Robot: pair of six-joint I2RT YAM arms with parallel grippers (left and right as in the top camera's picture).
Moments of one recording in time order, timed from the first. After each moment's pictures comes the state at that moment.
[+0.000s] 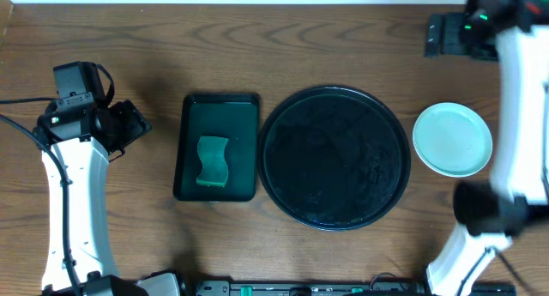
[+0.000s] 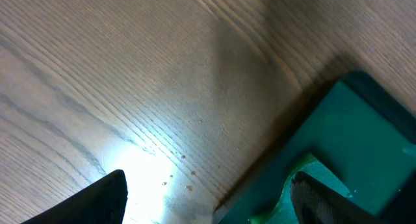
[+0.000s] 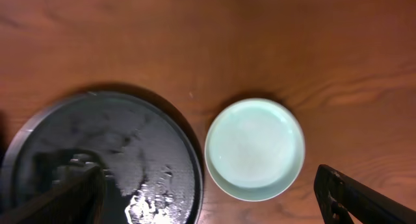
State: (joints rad) left arm 0.27 1.41 1.26 -1.02 -0.09 -0.38; right arm 0.01 1.95 2.49 -1.63 0.10 0.12
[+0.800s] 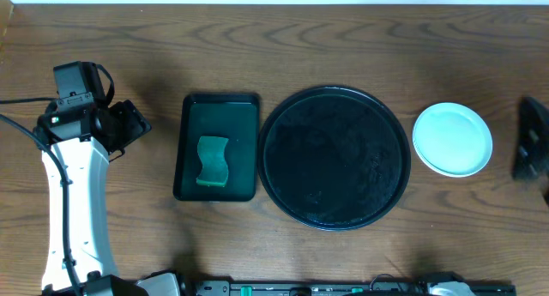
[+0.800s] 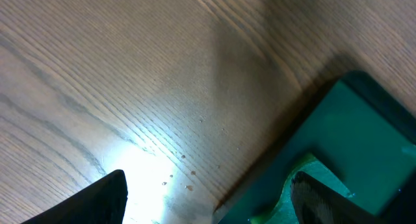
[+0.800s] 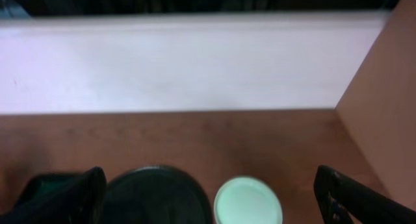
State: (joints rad) left arm 0.27 1.41 1.26 -1.02 -0.09 -0.38; right arm 0.13 1.21 2.46 -1.56 0.14 0.08
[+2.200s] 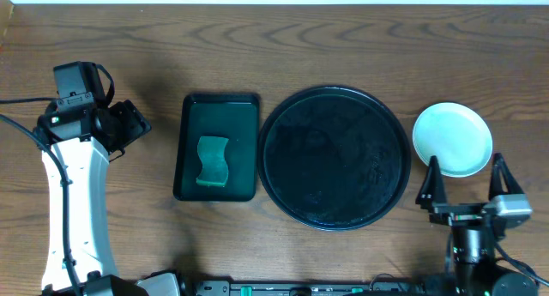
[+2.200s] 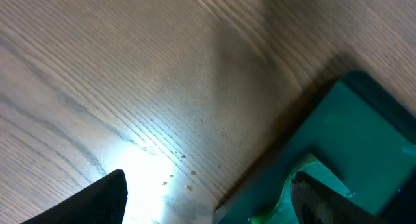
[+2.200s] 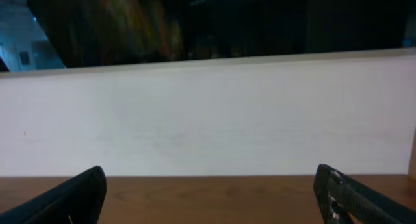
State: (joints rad) left arm 0.27 1.41 1.26 -1.02 -0.09 -0.38; right arm 0.10 0.01 0.32 -0.06 0.03 0.07
